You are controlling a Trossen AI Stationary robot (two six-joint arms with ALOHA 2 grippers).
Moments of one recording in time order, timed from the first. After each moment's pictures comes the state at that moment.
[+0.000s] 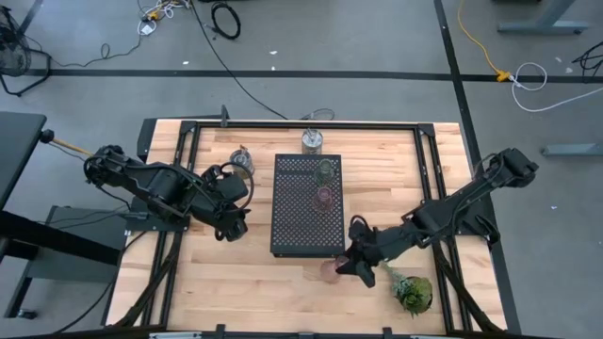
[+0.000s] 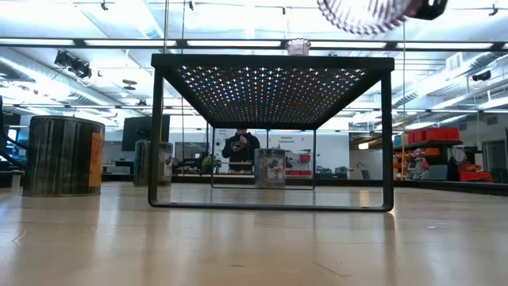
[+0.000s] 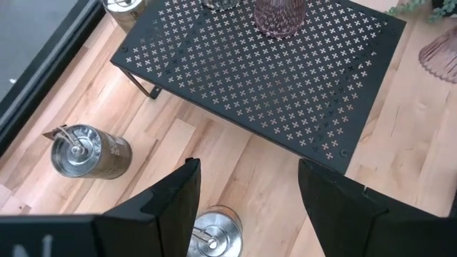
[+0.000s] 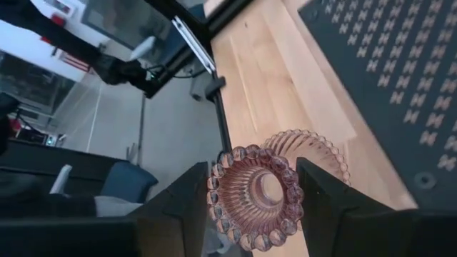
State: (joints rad) left arm -0.42 1.41 1.68 -1.40 -0.49 -0.79; right arm 0.52 1.34 0.99 -0.15 0.12 0.97
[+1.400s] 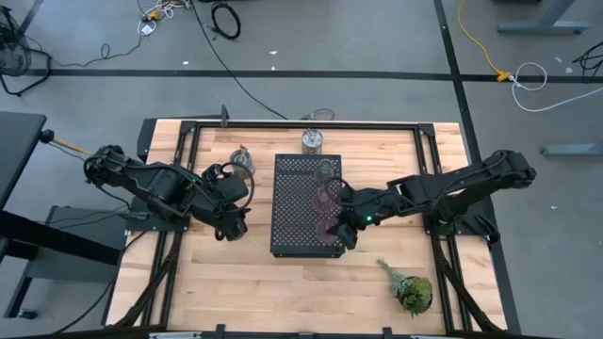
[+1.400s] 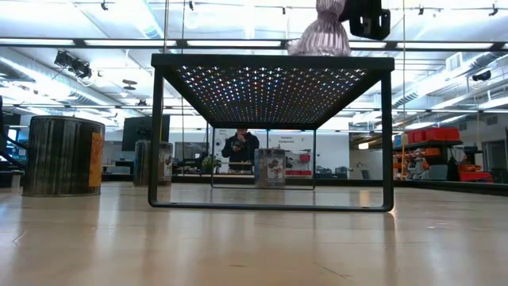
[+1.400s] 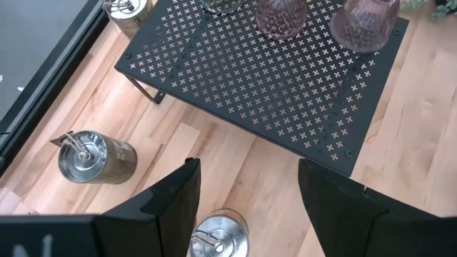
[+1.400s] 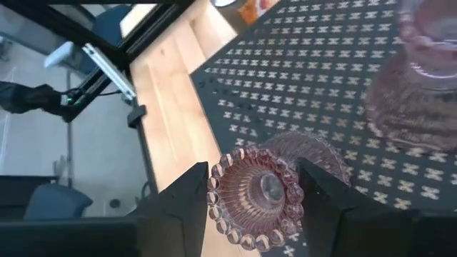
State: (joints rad) left arm -0.42 1.41 1.68 -1.40 -0.50 -0.76; right arm 0.25 1.39 1.19 -0.52 0.03 0.83
